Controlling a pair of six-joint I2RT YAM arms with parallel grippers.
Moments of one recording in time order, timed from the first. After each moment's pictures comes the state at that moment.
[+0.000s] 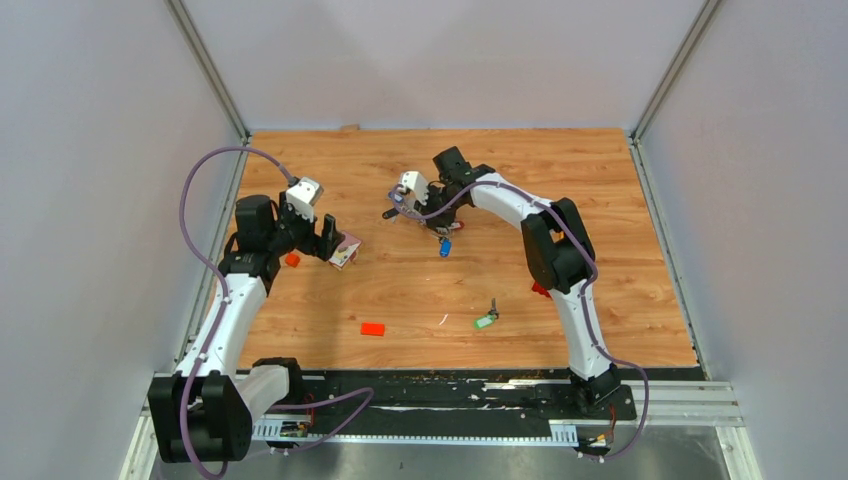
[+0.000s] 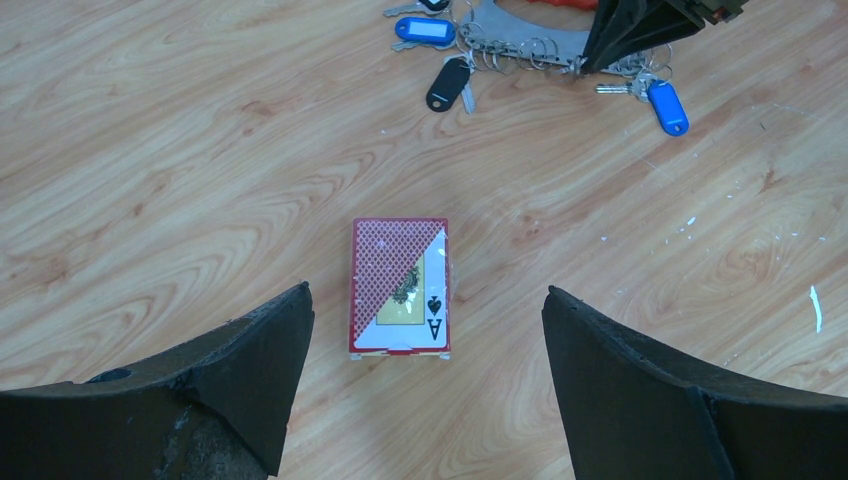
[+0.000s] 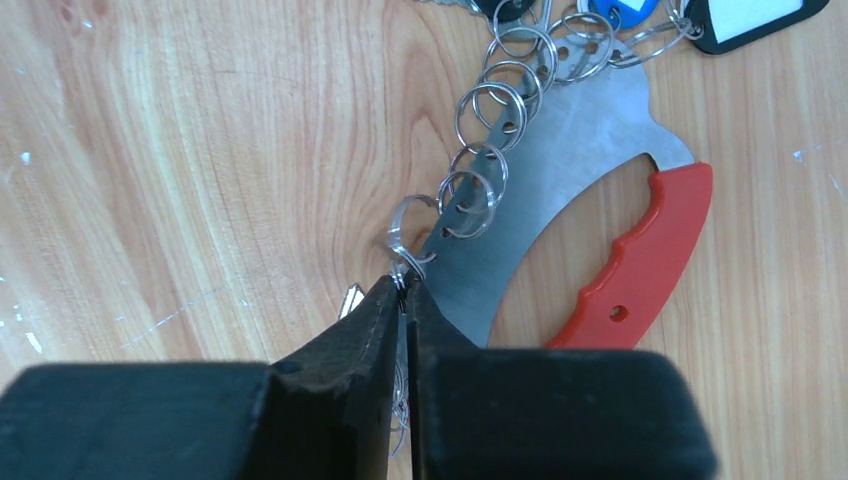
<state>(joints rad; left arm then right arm) 0.03 1.04 0.73 -0.22 0.54 0.26 0.55 2.29 1.83 -0.59 -0.44 -0.71</state>
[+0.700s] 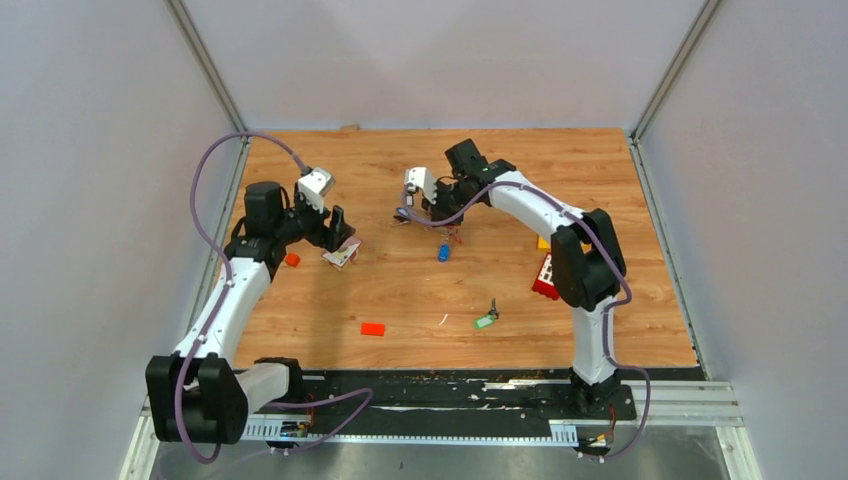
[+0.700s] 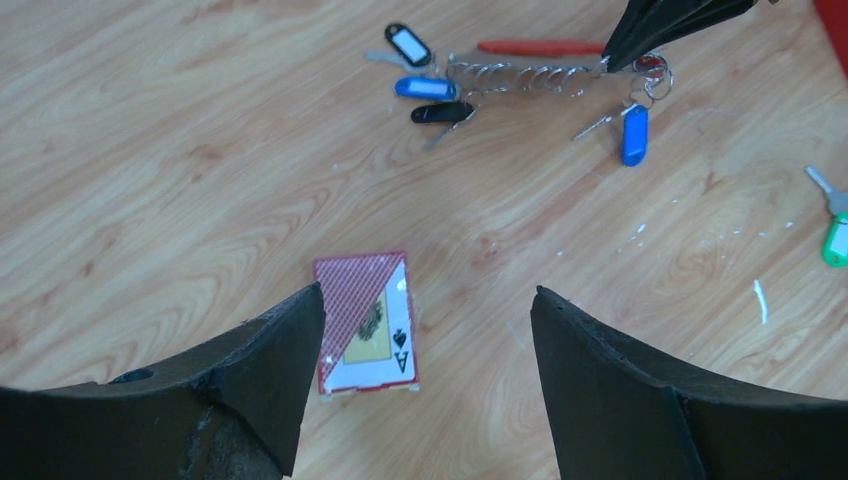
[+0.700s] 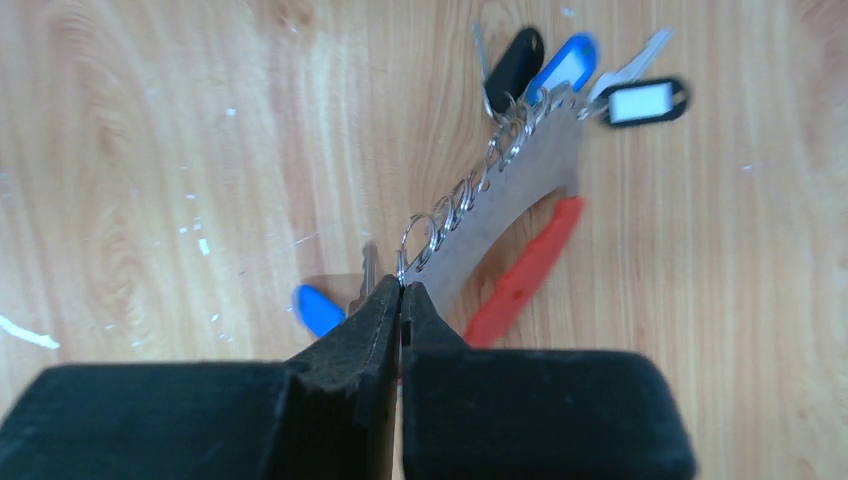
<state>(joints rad) -0.02 1.11 0.80 -0.24 0.58 0.26 0.55 2.09 1.71 -0.65 -0.53 -0.79</state>
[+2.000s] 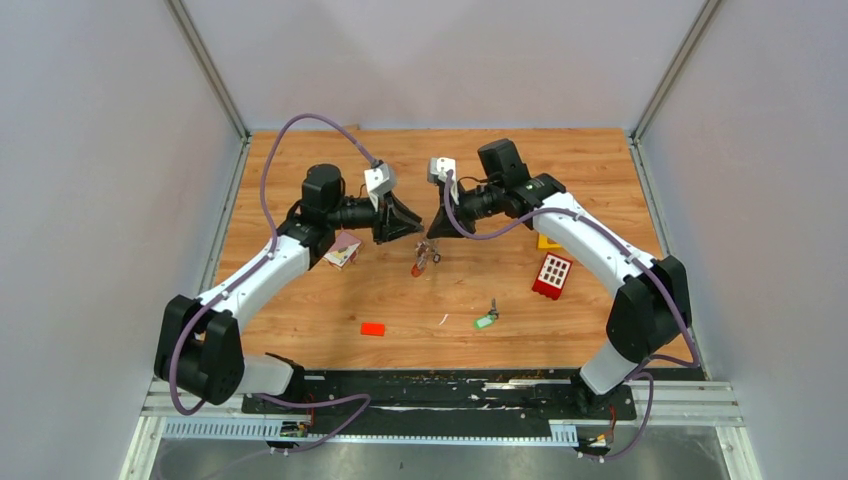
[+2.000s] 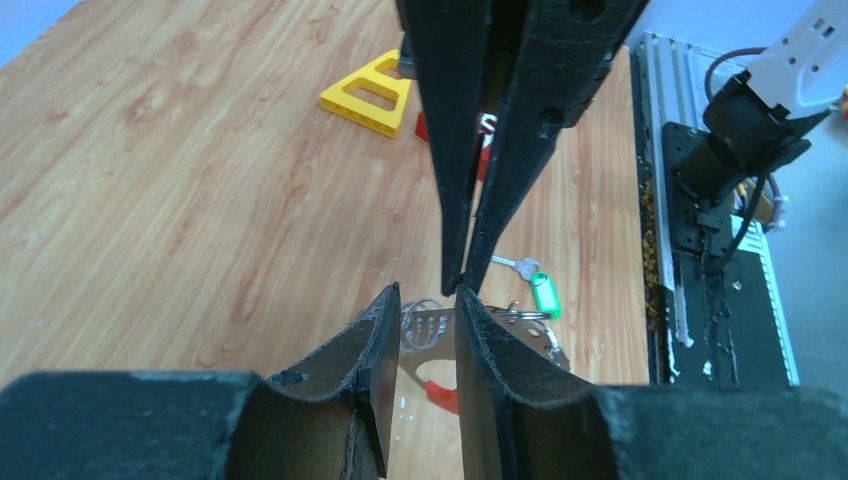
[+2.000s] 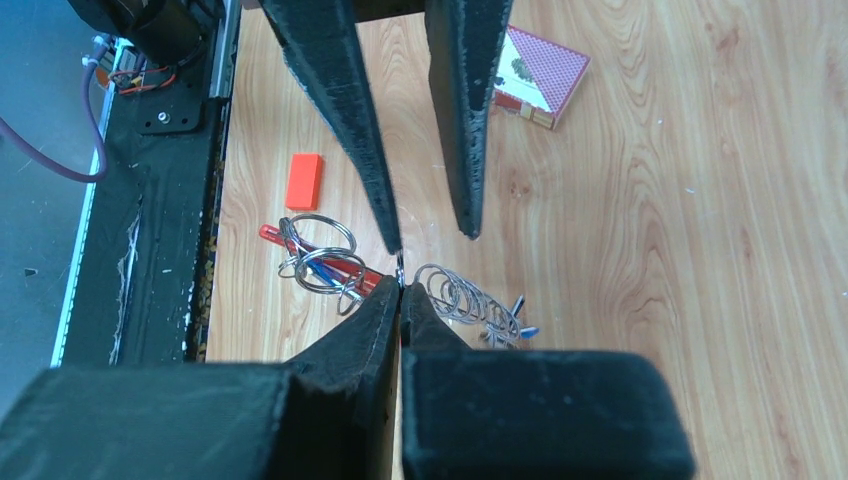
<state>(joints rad) -0.39 1.34 0.93 0.15 0.97 0.08 0.55 1.63 1.42 -0.53 -0.92 -0.52</state>
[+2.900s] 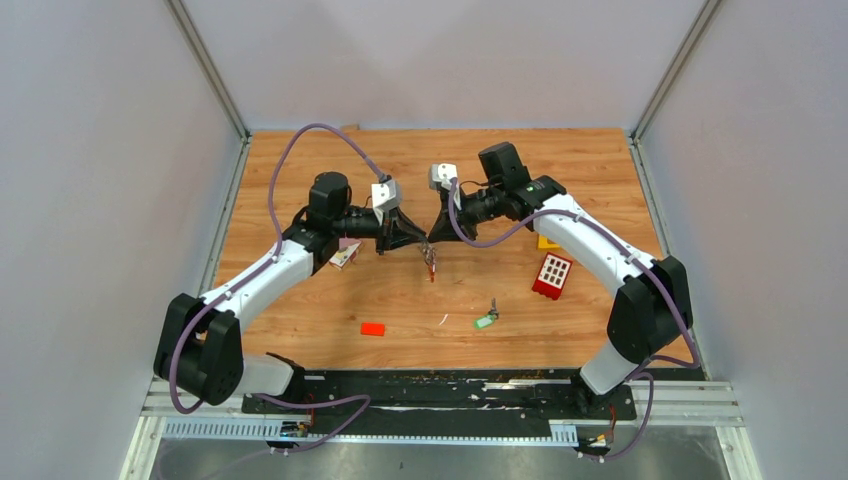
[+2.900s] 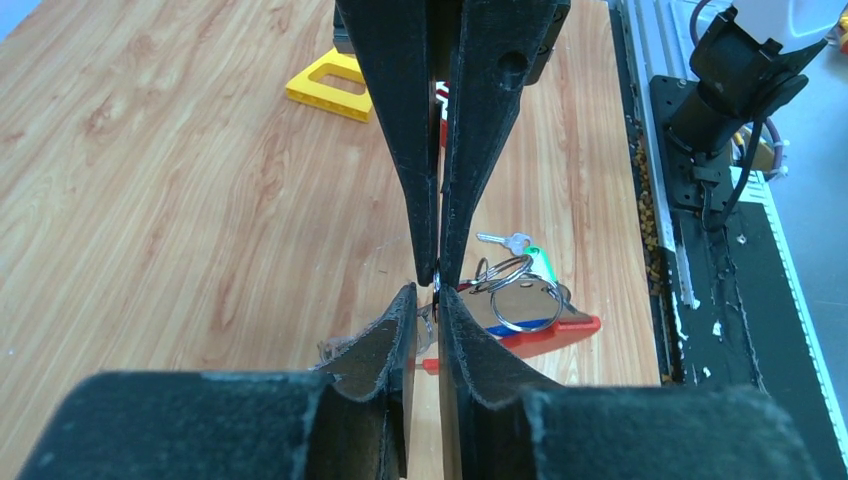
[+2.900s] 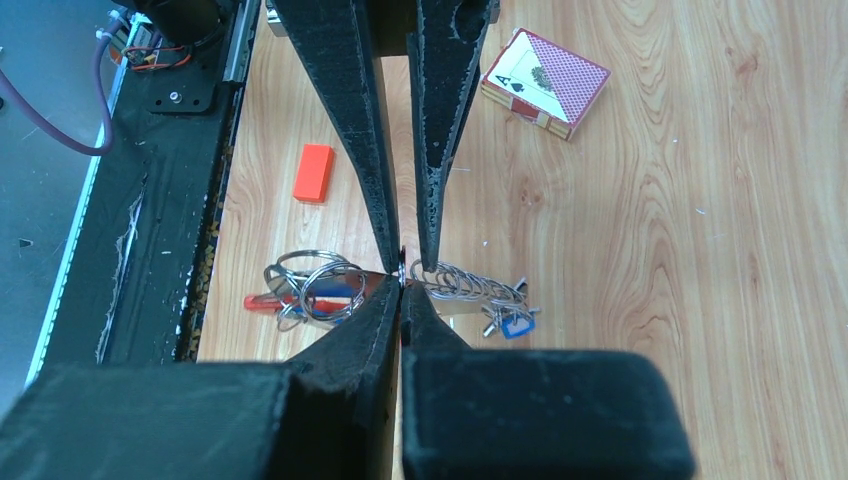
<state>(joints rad) -0.43 1.34 0.88 0.14 1.02 0.20 0.55 1.62 1.39 -0.55 -0.97 -0.61</state>
